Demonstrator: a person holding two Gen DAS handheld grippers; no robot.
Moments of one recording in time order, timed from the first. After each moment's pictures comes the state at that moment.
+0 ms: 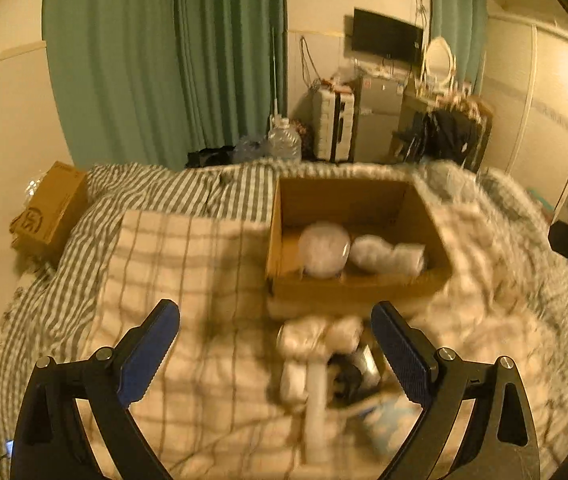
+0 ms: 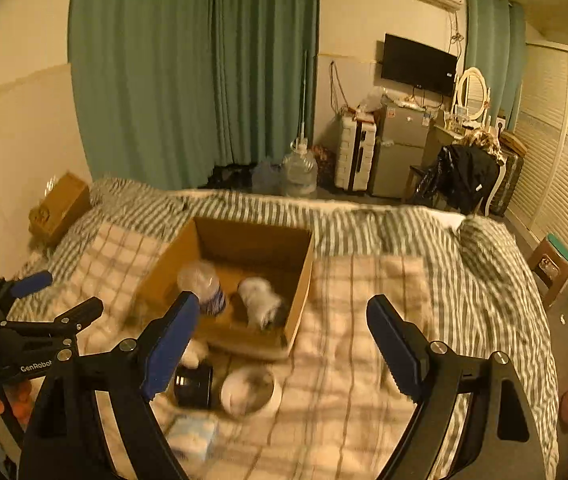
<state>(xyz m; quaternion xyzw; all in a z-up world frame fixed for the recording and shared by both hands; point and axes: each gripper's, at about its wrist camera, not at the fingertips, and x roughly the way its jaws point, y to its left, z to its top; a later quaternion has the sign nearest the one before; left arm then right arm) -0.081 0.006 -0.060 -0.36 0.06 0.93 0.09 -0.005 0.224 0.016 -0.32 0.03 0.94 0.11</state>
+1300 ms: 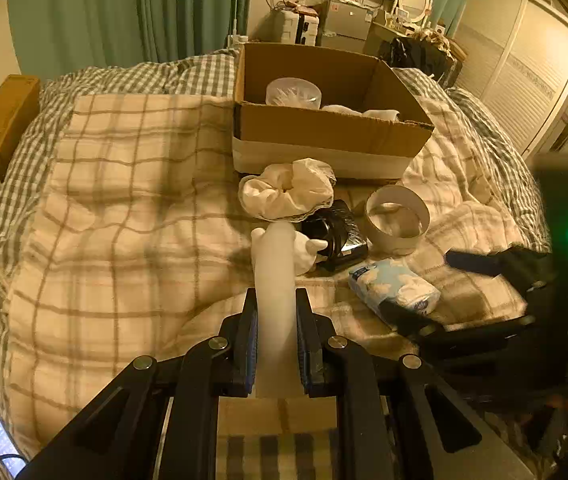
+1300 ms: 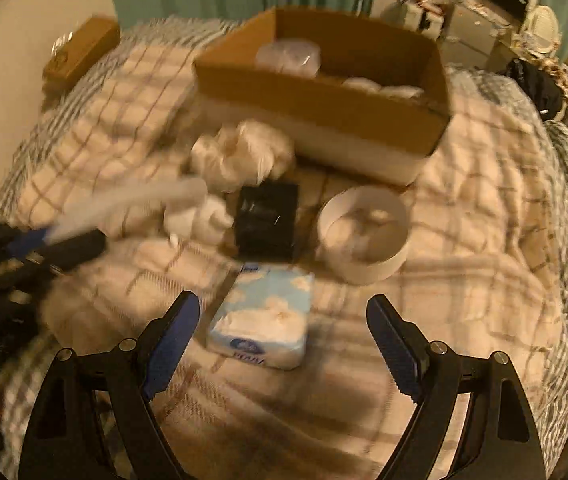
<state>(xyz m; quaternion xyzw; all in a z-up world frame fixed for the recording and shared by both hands) -0.042 -0.019 -0.135 -0.49 0.04 0.85 0.17 -0.020 0.140 -0.153 -0.54 0.02 0.84 0.03</state>
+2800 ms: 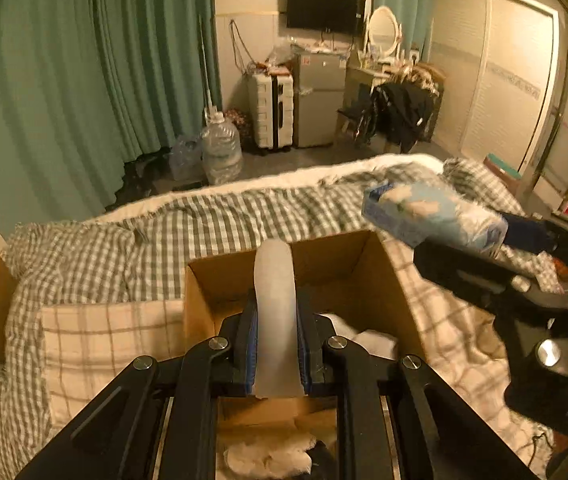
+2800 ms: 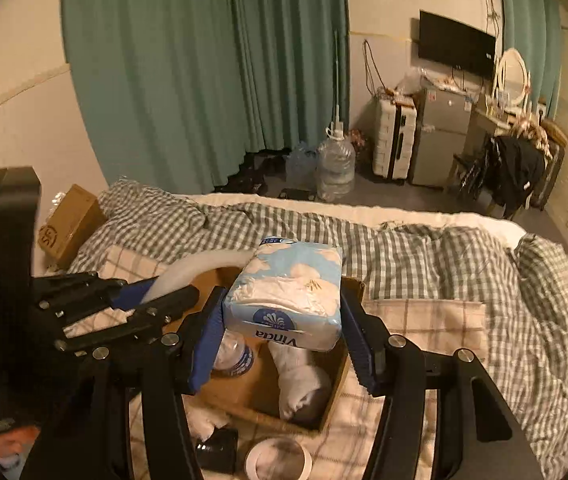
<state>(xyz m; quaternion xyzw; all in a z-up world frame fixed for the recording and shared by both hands) -0.231 0.104 -0.040 -0.40 0.10 0.89 0.20 -0.152 0.252 0.022 -0.36 0.06 0.93 0.05</state>
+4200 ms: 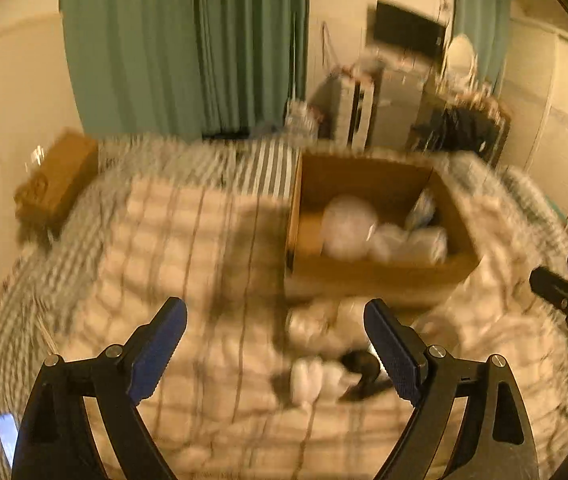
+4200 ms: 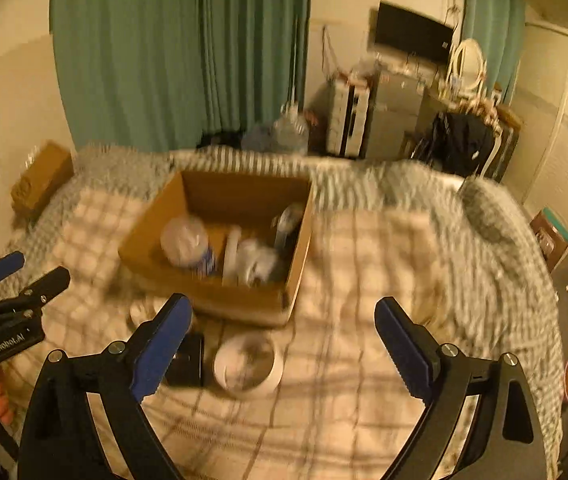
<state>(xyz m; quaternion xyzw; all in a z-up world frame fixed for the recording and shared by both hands) -0.100 -0.003 -0.093 -0.40 0.03 0.91 0.07 -0.027 0.221 -0.039 -0.38 0.04 0.91 0.13</state>
